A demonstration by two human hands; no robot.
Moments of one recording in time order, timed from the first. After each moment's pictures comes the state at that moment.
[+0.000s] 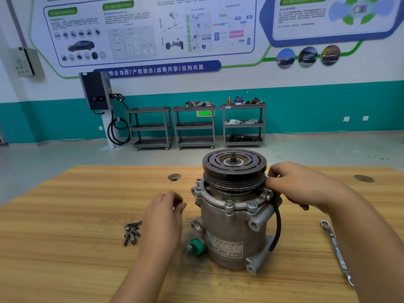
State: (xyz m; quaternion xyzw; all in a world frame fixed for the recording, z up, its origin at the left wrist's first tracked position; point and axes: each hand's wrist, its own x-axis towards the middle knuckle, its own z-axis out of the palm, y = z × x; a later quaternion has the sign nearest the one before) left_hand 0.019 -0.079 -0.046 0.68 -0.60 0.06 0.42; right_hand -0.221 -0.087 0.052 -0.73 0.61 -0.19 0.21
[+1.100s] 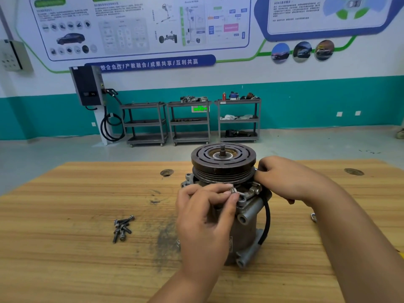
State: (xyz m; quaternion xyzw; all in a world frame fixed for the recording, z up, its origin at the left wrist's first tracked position) left_hand -0.071 -0.043 -0.035 0.34 -0.60 0.01 0.72; right_hand -0.216 -0.090 0.049 -0.74 0.62 -0.19 0.17
